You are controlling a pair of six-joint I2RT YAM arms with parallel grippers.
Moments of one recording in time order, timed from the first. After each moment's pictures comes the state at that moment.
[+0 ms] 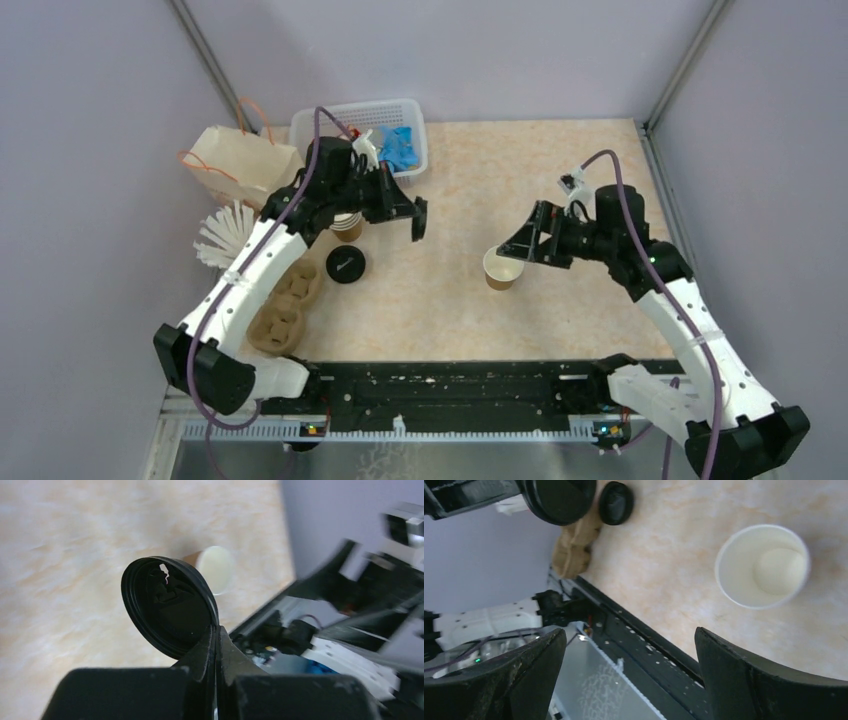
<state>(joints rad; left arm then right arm) -0.43 1.32 1.36 -0.68 0.43 -0.61 0.32 0.91 1.00 -0.74 -0.53 0.54</state>
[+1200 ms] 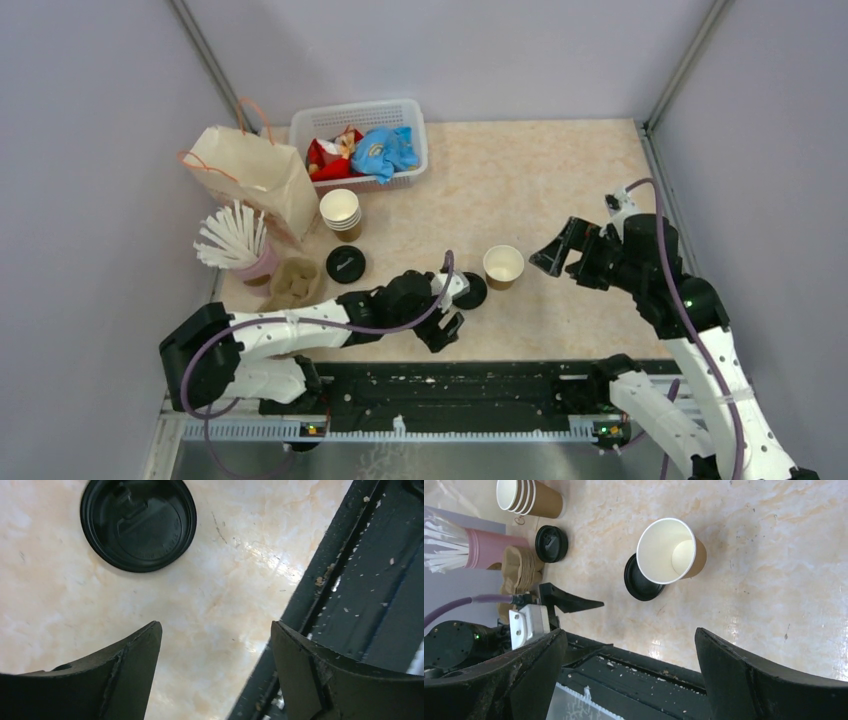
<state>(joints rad) -1.07 1.27 0.65 -0.12 0.10 -0.17 0.30 0.72 0.98 -0.86 -0.23 0.60</state>
